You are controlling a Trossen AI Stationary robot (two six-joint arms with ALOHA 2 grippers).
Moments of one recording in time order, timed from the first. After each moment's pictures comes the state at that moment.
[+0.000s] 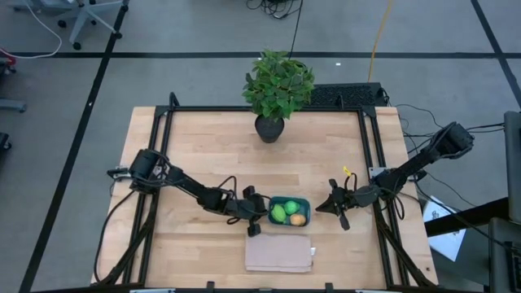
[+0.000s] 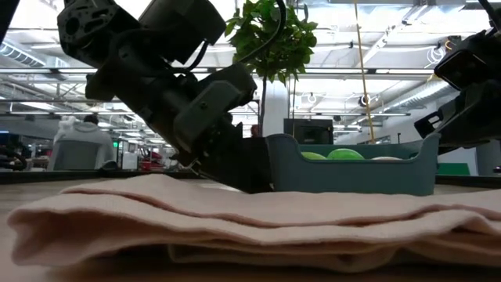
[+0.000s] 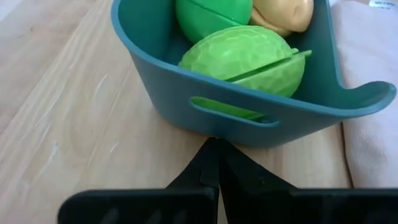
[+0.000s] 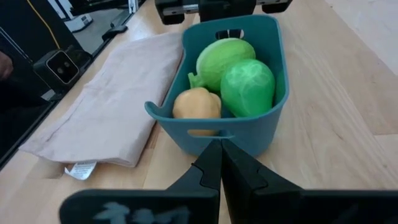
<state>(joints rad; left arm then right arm) -0.29 2.00 0.92 0.39 -0.21 -0.39 0.52 1.09 0.02 0.67 0.26 0.39</state>
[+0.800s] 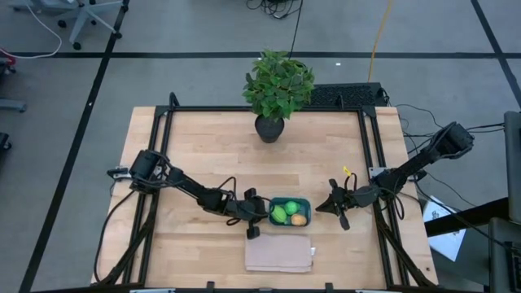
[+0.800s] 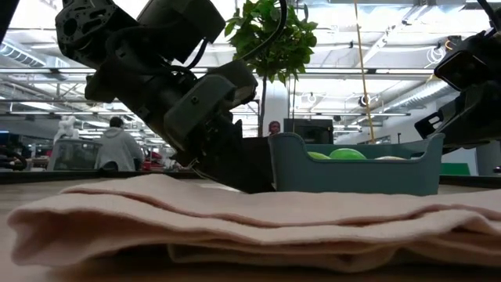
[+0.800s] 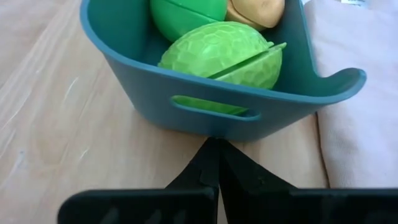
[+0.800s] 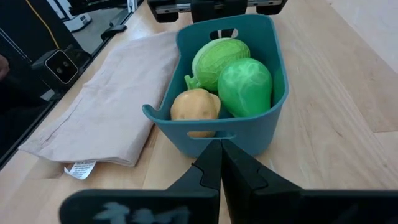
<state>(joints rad) -0.31 2.01 0.91 0.42 -0.16 -0.37 0.52 1.09 0.02 0.66 0.27 0.40</state>
